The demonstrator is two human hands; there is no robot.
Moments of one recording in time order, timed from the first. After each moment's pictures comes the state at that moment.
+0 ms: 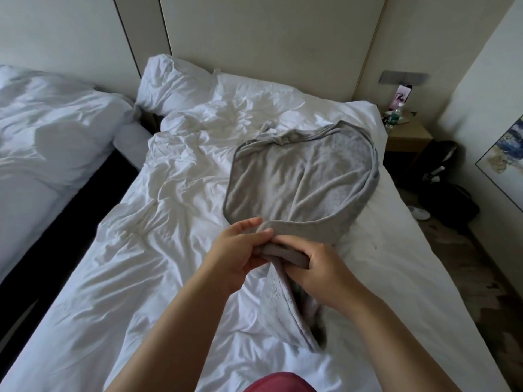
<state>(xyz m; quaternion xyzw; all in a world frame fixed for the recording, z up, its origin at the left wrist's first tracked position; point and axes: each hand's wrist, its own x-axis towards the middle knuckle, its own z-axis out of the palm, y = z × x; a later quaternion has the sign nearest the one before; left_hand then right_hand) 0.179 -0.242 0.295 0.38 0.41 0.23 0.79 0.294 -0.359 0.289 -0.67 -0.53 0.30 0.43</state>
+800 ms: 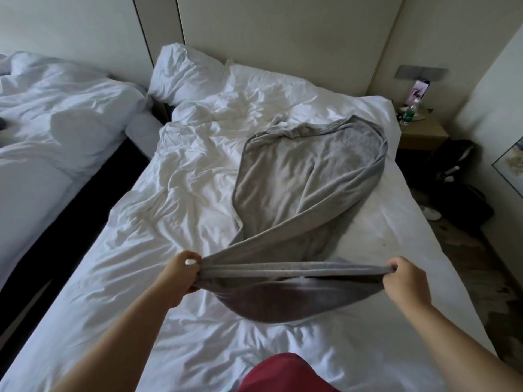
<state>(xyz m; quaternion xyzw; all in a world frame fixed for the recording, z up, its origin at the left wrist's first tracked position) 0.076 -0.183 0.171 0.52 0.62 0.13 0.57 0.421 -0.427 0.177 -0.95 -0.20 0.10 0.21</state>
